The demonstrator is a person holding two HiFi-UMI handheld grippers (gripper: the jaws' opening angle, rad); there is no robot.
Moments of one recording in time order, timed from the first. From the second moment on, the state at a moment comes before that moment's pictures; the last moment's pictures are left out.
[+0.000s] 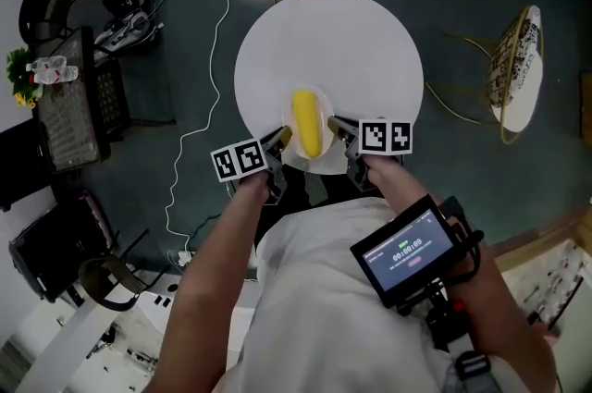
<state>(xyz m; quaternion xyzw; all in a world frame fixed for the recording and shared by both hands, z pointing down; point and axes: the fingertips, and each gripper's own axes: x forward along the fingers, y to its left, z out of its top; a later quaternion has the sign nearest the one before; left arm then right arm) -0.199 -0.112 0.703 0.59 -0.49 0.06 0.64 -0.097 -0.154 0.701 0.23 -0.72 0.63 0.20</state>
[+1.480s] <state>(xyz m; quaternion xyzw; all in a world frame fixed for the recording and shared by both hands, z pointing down) -0.173 -0.210 0.726 0.63 -0.50 0.22 0.55 -0.069 -0.233 0.729 0.35 -0.72 0.56 0.23</state>
